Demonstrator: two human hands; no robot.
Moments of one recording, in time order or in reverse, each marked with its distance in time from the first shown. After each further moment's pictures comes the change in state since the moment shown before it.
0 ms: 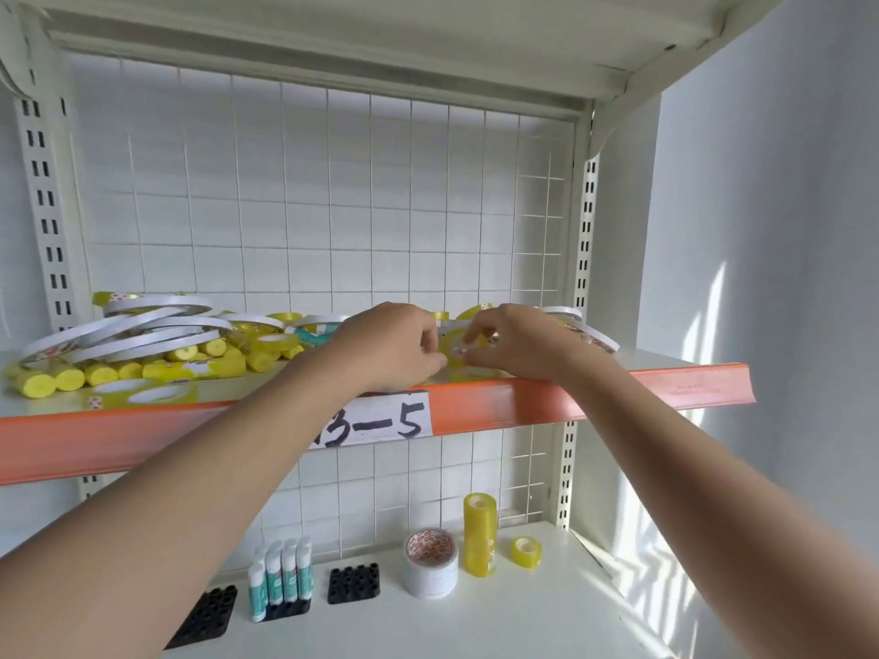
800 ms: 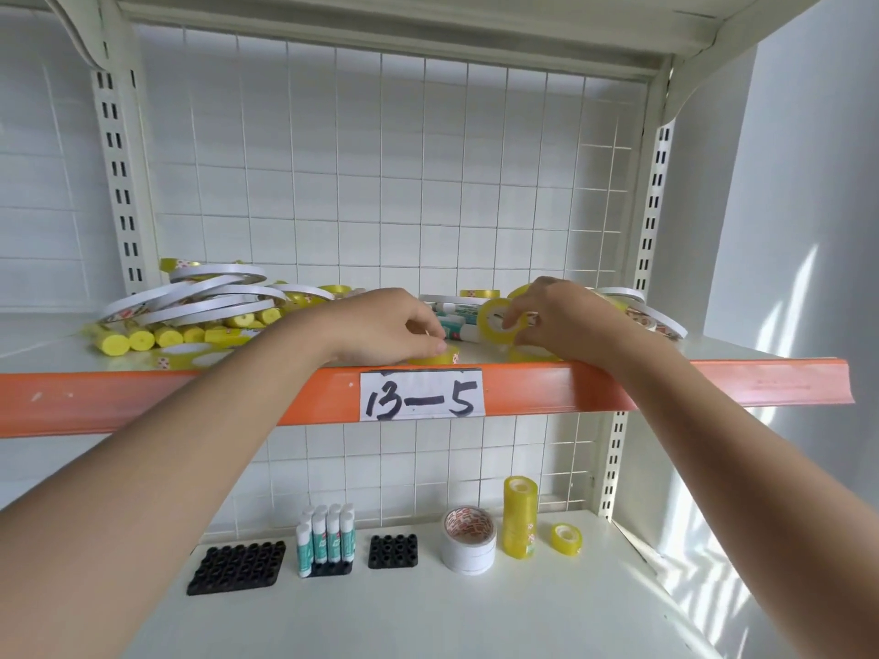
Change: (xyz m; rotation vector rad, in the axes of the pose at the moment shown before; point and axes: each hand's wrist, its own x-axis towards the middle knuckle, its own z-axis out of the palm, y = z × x) left_hand -0.015 -0.051 -0.013 -0.197 -0.193 -0.069; right_hand 0.018 0.002 0.012 -0.076 -0.006 -0.090
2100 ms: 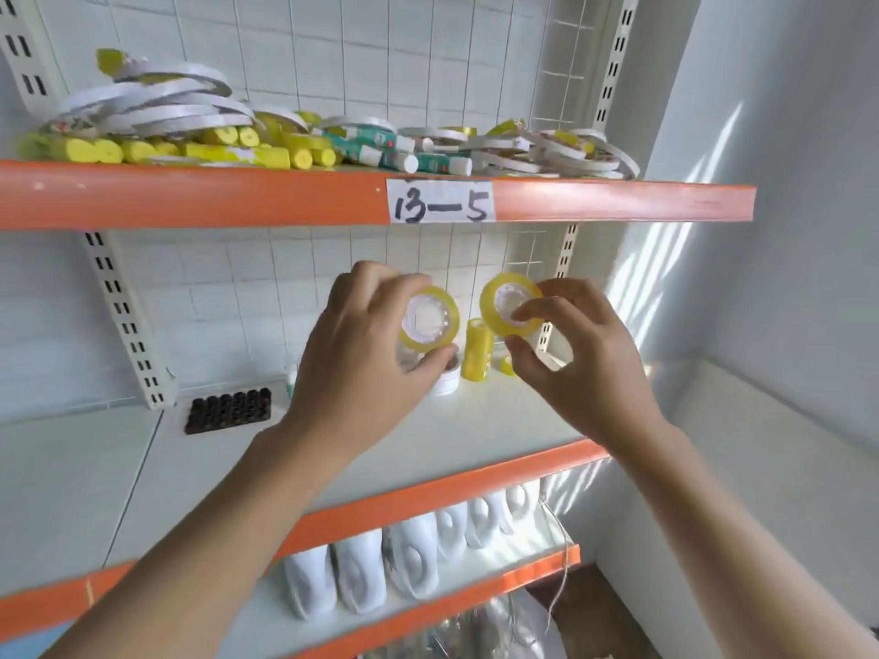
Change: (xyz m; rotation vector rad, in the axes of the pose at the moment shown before) left_hand -0.159 -0.022 0.132 -0.129 0.653 0.276; right_hand -0.214 -0.108 0.077 0.189 0.525 0.025
